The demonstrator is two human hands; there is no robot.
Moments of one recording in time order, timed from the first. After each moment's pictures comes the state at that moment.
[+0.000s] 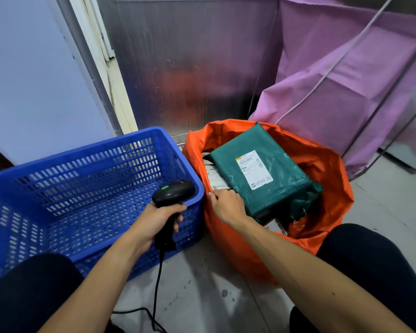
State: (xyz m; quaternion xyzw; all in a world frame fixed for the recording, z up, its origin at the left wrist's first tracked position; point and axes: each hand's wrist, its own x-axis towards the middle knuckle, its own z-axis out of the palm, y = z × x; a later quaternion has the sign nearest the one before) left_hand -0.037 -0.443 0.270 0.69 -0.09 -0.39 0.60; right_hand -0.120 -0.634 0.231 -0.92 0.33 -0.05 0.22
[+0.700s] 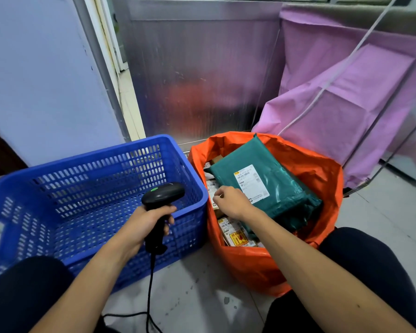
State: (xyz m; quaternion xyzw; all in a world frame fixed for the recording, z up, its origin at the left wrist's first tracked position) left_hand -0.032 -0.410 0.277 0.69 -0.09 -0.36 0.63; right_hand -0.125 -0.644 0.270 -0.91 0.29 0.03 0.30
